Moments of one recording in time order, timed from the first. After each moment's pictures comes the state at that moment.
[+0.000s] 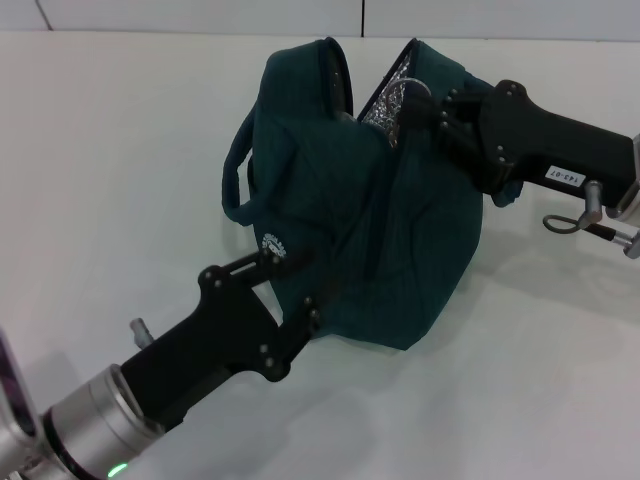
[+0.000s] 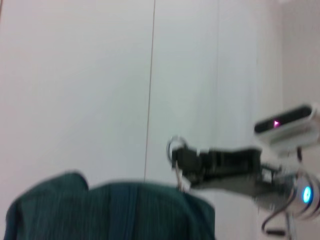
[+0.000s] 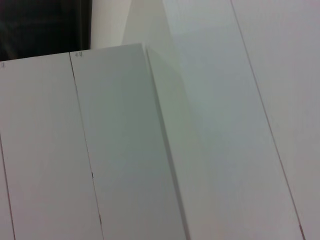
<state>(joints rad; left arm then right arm) -0.40 -2.10 0.76 -0.19 1.47 1.75 -0.28 0.56 2.02 -1.36 -0.48 -1.01 -1.53 1.13</state>
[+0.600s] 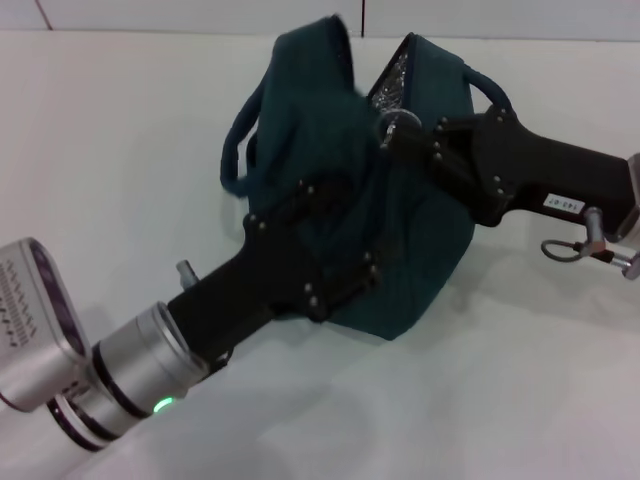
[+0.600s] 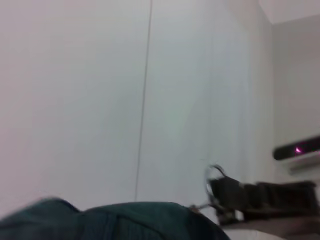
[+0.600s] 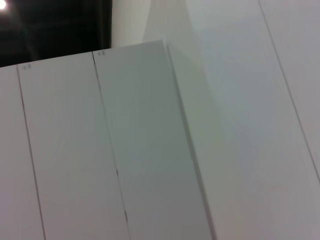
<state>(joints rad) -0.54 -2.11 0.69 -0.25 1.48 1.71 -0.32 0.56 2.02 -1.40 -0.48 -1.01 -1.58 1.13</state>
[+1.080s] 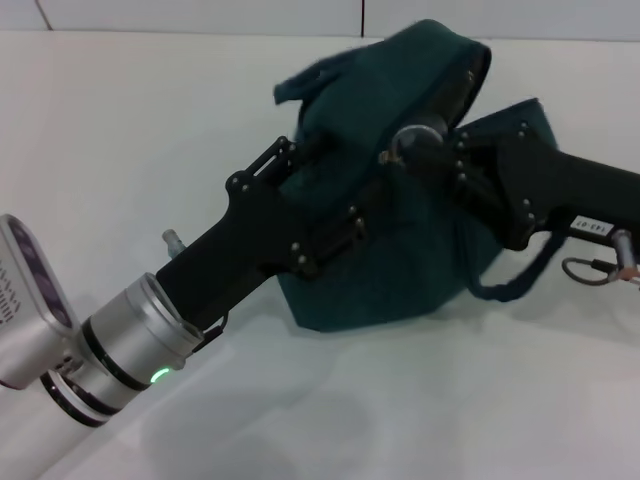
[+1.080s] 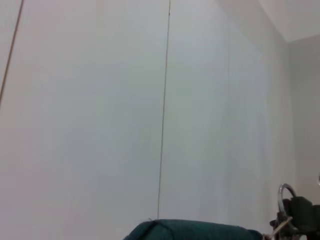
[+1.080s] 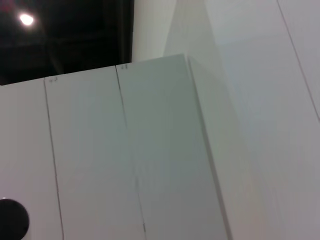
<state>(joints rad) -0.56 -2.11 0.61 -0.24 1.48 1.72 -0.31 0.52 2.02 -1.40 -0.48 -1.01 -1.67 1.11</state>
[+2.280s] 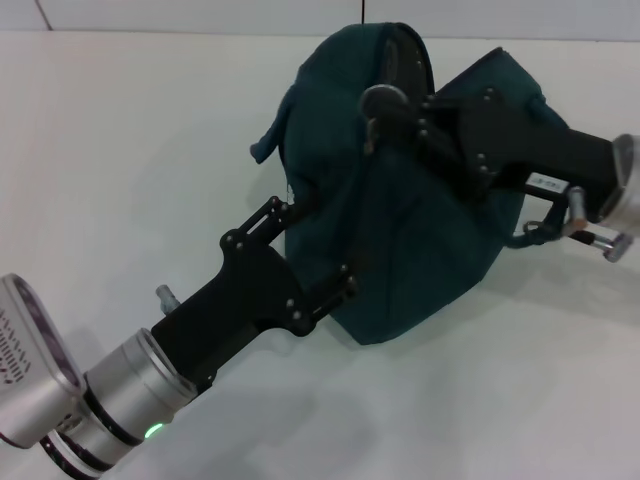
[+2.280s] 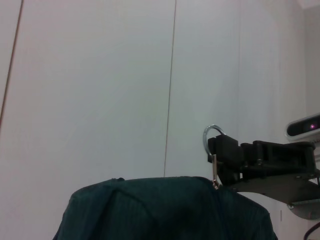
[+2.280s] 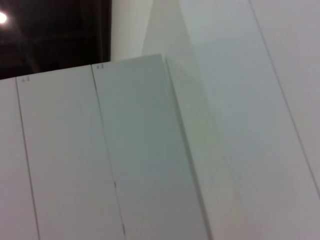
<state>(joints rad) -0.48 -2.11 0.62 -0.28 1.51 1.68 -0.25 0.60 2.03 -1.43 -0.44 -0.95 -1.56 1.12</state>
